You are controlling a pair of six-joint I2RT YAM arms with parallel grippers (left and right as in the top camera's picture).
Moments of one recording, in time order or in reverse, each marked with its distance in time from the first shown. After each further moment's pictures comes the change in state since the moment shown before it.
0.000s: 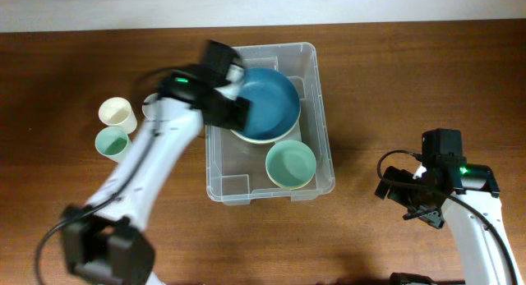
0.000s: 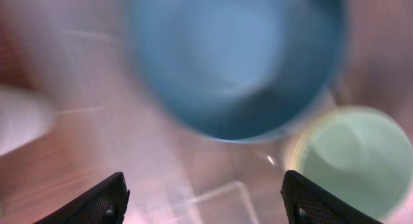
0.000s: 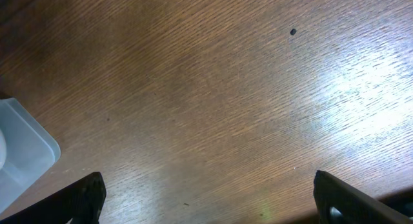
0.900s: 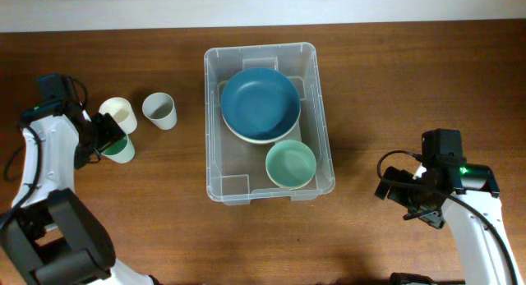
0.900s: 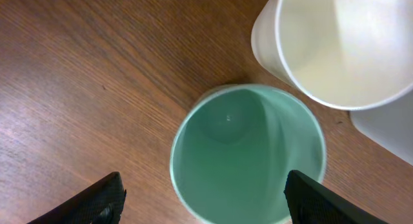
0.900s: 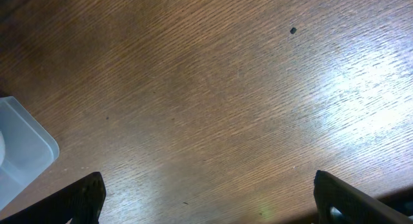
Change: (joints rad) left arm 0.704 0.040 -0.246 0.112 -0.053 -0.190; right arm 0.000 0.000 0.000 -0.003 0.000 -0.004
